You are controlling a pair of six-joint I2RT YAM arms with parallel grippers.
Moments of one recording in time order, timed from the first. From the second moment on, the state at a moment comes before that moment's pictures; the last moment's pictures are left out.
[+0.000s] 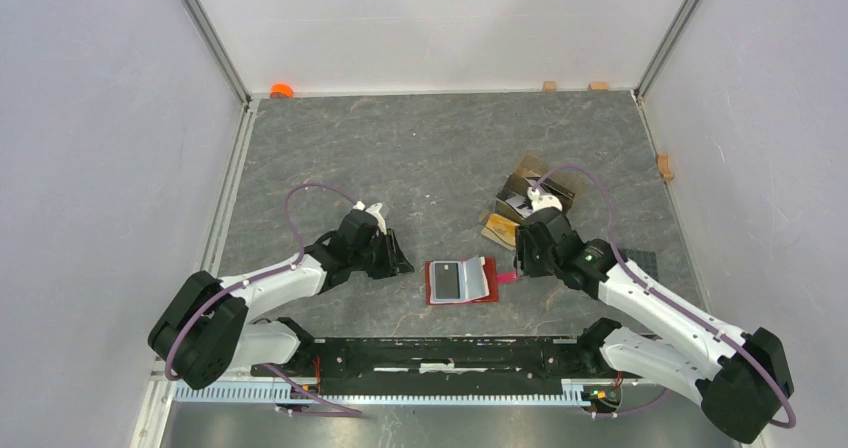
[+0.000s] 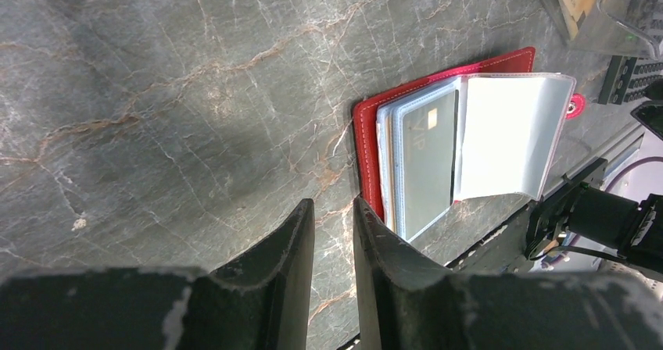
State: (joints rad) left arm -0.63 1.24 0.46 -0.02 0.24 -0.75; right arm 0.69 0.98 0.65 -0.62 0.20 0.50
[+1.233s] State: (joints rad) left arm -0.70 1.45 0.39 0.33 0.34 -0.83; right arm 0.56 0.88 0.35 -0.10 -0.23 0.51
